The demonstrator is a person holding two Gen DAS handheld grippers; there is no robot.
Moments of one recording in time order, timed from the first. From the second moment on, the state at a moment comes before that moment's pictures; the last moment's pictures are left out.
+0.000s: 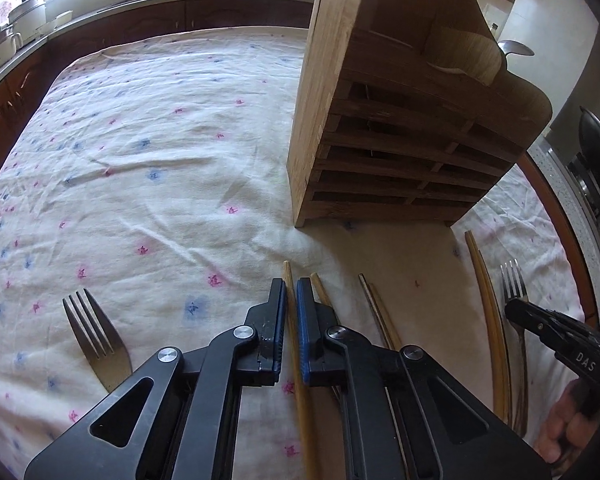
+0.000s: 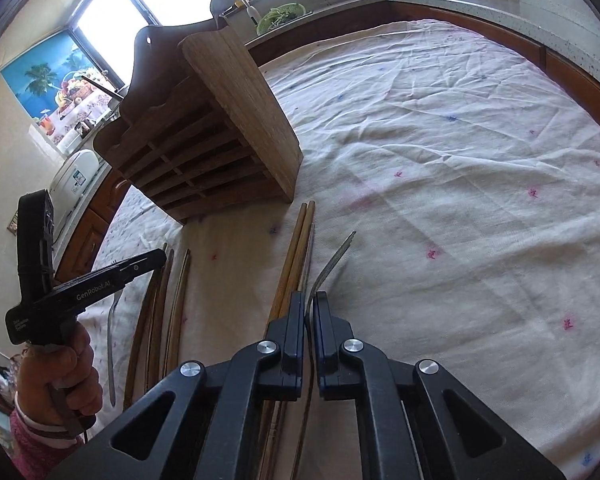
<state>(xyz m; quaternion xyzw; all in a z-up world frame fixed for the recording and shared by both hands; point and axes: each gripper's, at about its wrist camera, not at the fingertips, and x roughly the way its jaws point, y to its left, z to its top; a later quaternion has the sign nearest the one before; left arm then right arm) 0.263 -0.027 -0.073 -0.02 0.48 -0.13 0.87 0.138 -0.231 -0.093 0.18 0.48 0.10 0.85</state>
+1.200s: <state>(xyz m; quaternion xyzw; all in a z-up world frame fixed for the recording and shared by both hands) 0.135 0.033 0.081 -0.09 0.27 -0.19 0.94 0.090 -0.213 0.032 0.14 0.34 0.13 0.92</state>
